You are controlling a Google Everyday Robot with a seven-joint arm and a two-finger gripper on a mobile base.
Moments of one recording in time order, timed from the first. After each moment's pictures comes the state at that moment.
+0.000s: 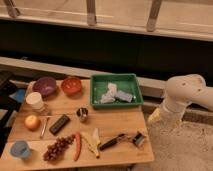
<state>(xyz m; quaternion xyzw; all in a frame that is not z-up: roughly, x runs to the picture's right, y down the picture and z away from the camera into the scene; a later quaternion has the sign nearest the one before) 0.296 0.172 0.688 -0.21 0.29 0.76 0.54</state>
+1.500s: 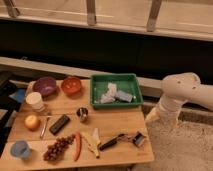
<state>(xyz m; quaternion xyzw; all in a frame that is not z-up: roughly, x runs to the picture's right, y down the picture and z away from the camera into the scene) 0.269 0.169 0.696 -0.23 0.30 0.75 0.54</state>
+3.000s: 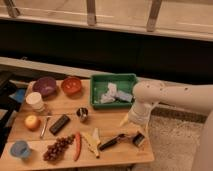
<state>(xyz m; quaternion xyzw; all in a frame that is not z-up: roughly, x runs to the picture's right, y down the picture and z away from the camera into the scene) 0.143 0.222 0.725 -0.32 0.31 0.74 0.50</state>
